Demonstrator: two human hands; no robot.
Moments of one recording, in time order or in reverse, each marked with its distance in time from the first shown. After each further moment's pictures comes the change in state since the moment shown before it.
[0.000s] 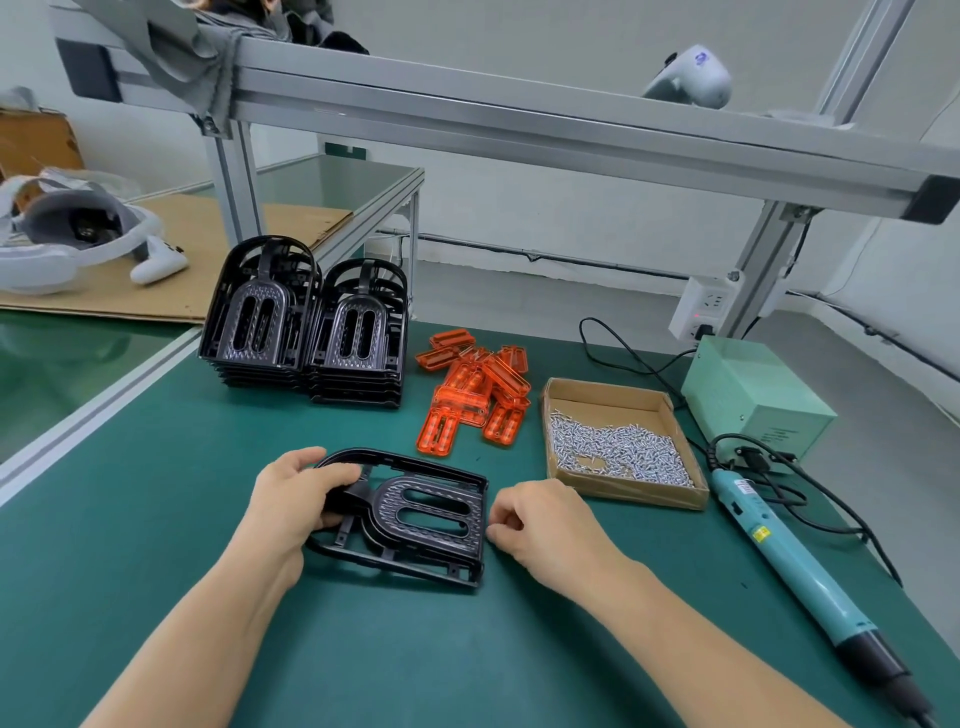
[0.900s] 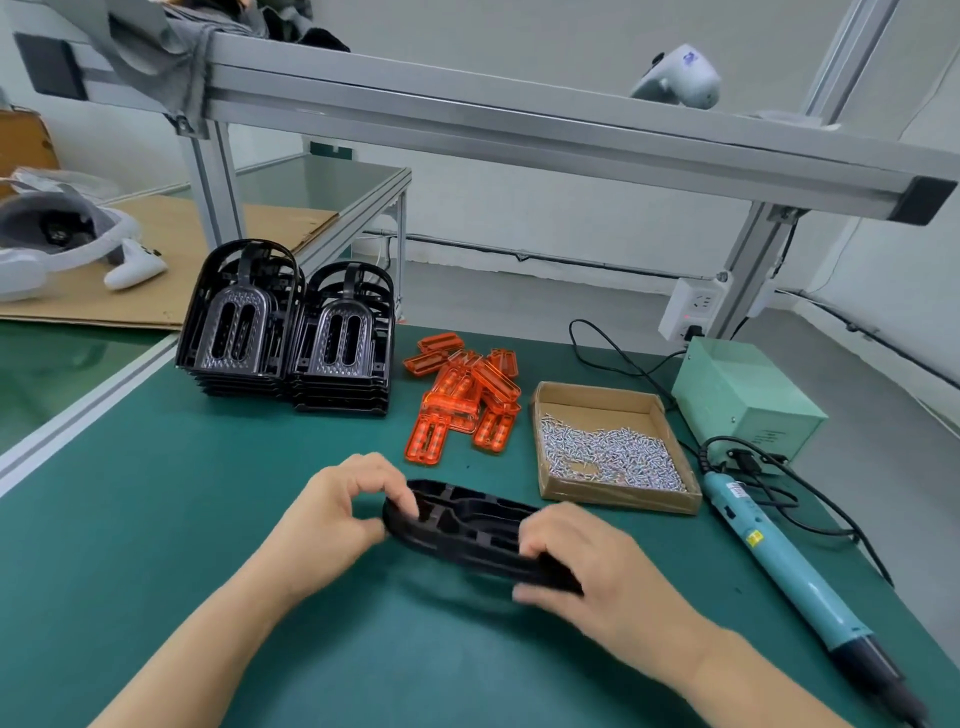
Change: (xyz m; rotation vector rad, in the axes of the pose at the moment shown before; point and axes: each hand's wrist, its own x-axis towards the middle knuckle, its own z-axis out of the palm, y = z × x) left_hand -0.019 0.006 0.010 0.590 -0.544 0.682; right_hand -0.047 0.039 -0.006 0.121 0.269 -0.518
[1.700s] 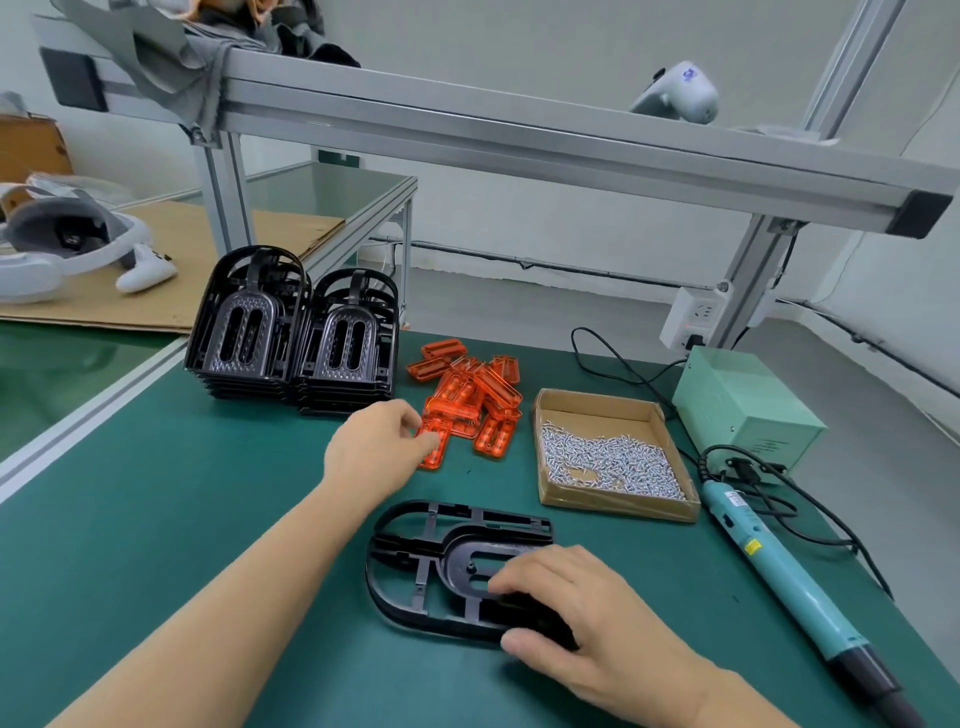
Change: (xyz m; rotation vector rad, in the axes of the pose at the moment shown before) left_hand 0.072 0.014 0.016 0.400 0.186 -0.381; right_hand -0.014 -0.015 0.005 -0.022 -0.115 0.028
